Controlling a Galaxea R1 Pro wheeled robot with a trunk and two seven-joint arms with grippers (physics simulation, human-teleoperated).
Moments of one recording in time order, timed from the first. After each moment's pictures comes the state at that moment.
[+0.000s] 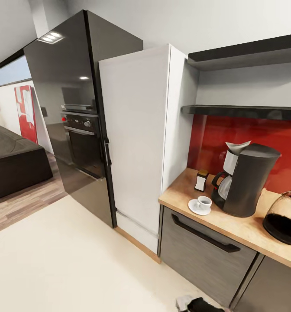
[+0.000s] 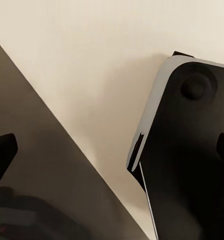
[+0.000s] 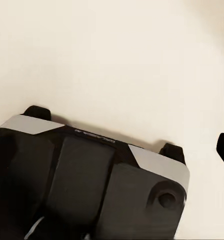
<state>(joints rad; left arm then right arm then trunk) 0.07 0.06 0.40 -0.17 -0.11 -0.12 0.09 -0.56 0.11 0.11 -0.02 0.05 0.35 0.20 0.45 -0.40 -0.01</state>
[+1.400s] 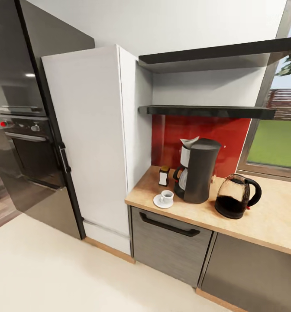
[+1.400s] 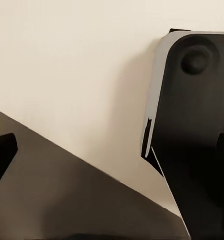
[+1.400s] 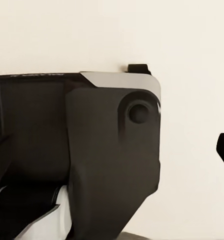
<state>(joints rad) 0.07 0.06 0.40 -0.15 -0.28 -0.09 0.09 -0.27 0.06 0.10 -0.02 -0.14 0.21 -0.04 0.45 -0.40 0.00</state>
